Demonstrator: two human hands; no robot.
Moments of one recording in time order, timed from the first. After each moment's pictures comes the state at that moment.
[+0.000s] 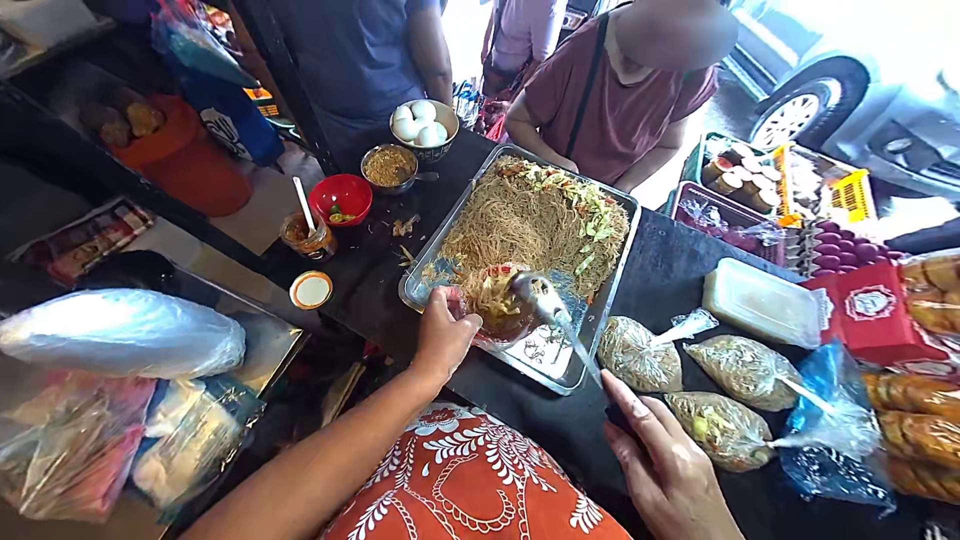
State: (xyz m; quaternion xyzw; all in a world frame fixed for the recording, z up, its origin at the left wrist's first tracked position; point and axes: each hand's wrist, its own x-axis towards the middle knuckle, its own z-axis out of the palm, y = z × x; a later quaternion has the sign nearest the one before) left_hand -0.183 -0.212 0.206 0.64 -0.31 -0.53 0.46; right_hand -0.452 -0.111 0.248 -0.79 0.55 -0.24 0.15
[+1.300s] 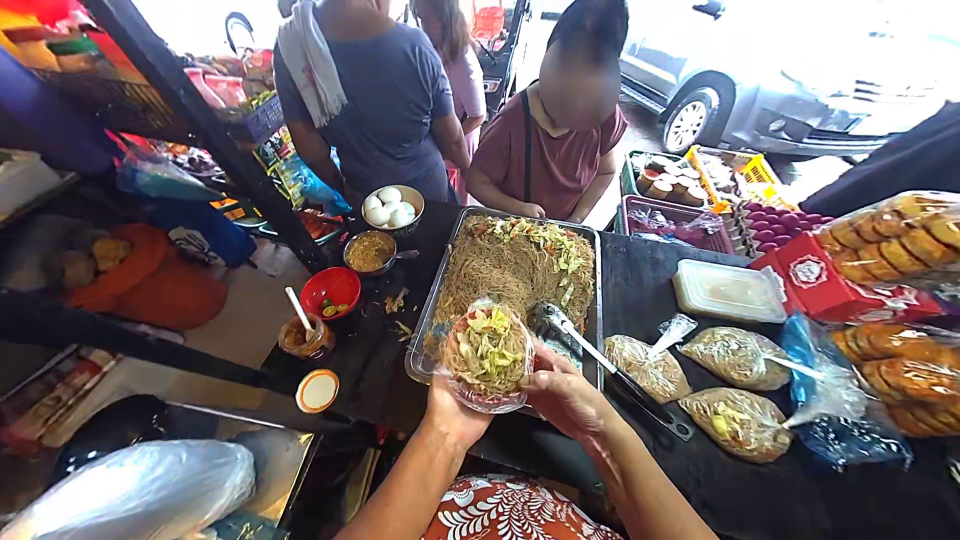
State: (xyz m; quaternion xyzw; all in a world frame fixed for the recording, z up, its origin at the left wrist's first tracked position) left_hand -0.171 -0.214 0.221 0.28 0.04 -0.79 0.55; right_hand -0.340 -0.221 0.224 -0.33 0.30 -0.45 0.78
